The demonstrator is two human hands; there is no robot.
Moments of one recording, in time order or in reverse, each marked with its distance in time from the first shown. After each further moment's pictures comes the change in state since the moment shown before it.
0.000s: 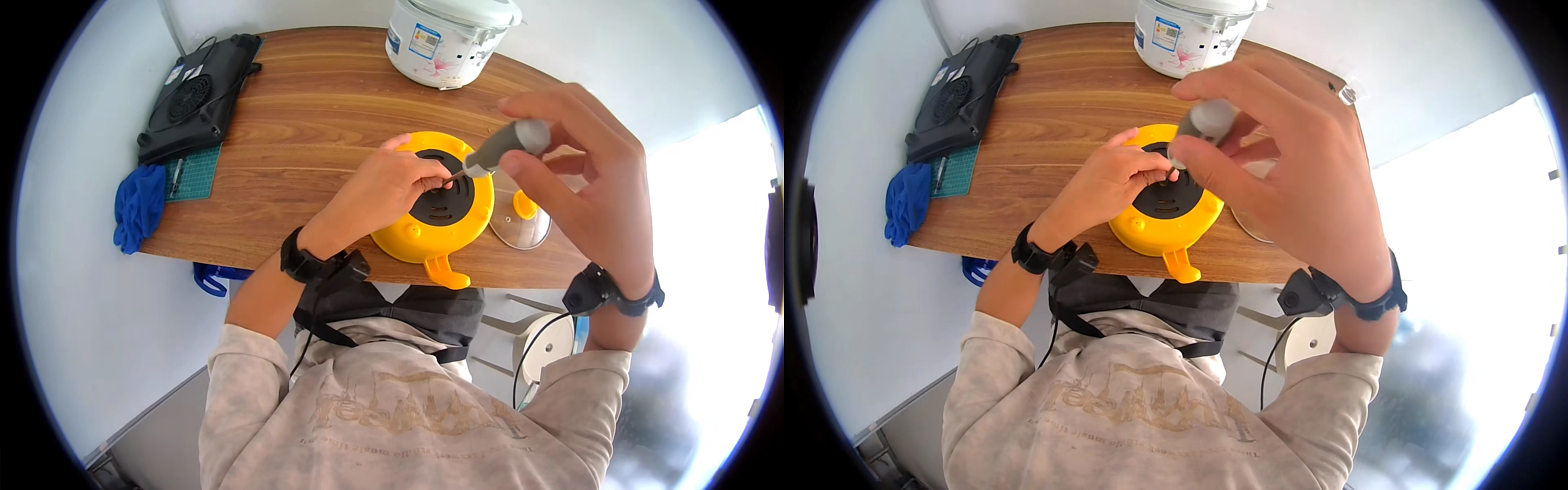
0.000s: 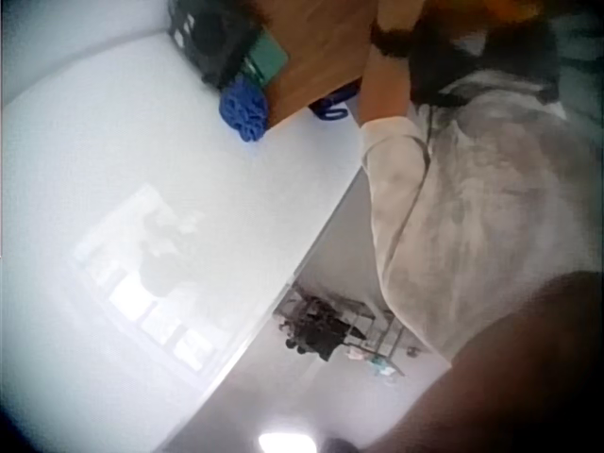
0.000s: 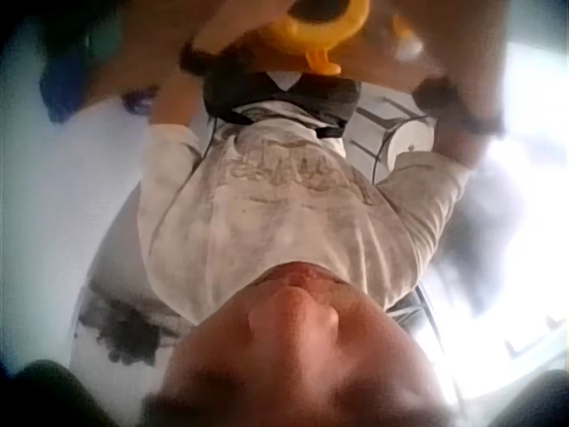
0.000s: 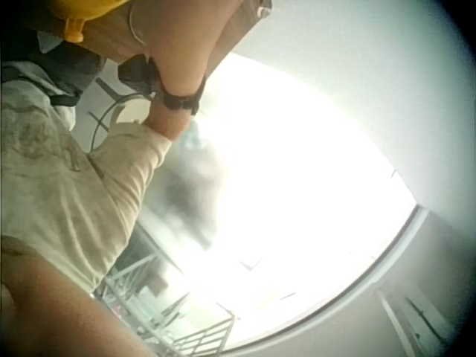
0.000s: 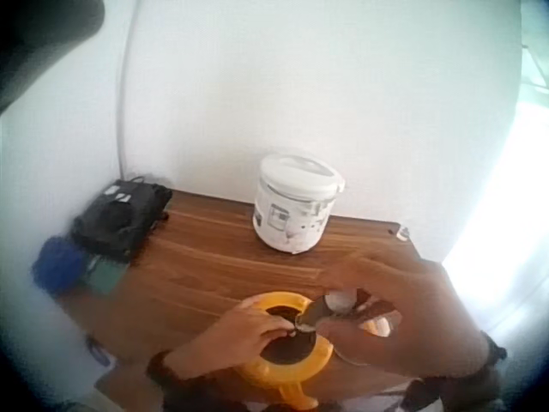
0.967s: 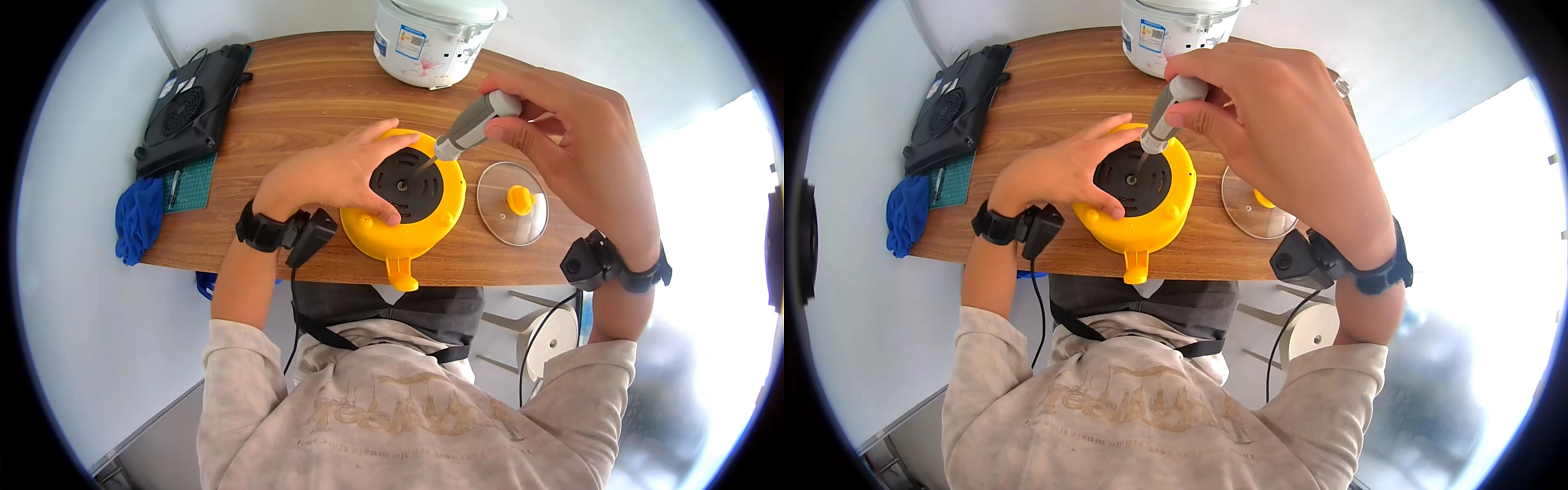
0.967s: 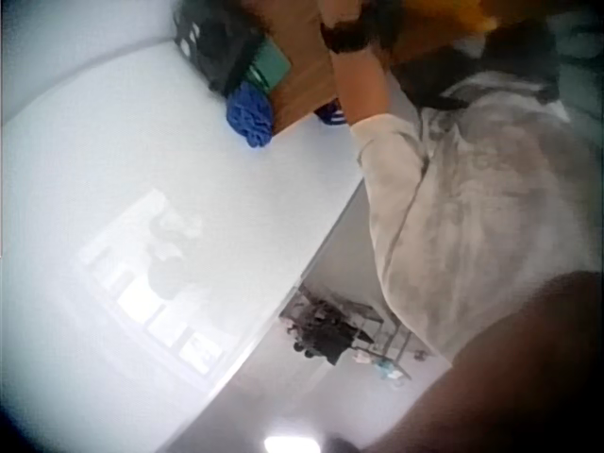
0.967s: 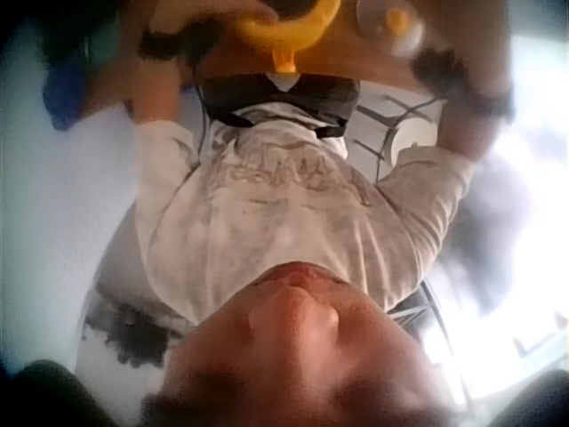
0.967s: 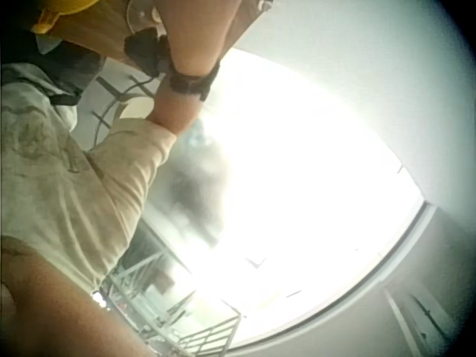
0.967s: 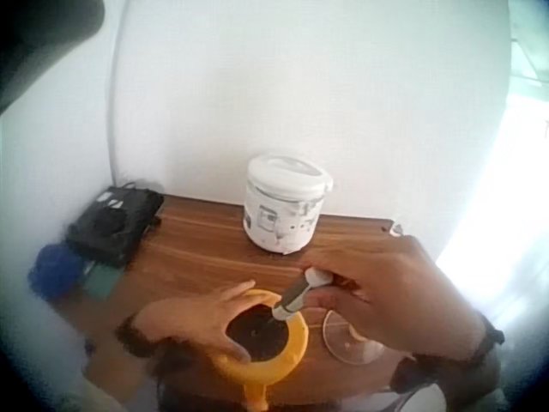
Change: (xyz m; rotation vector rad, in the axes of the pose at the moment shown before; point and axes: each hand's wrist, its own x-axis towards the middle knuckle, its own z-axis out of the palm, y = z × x) left_hand 0.014 0.001 -0.062 0.104 -0.499 -0.331; right_hand 0.017 0.016 -0.010 -0.126 -0.058 -0.066
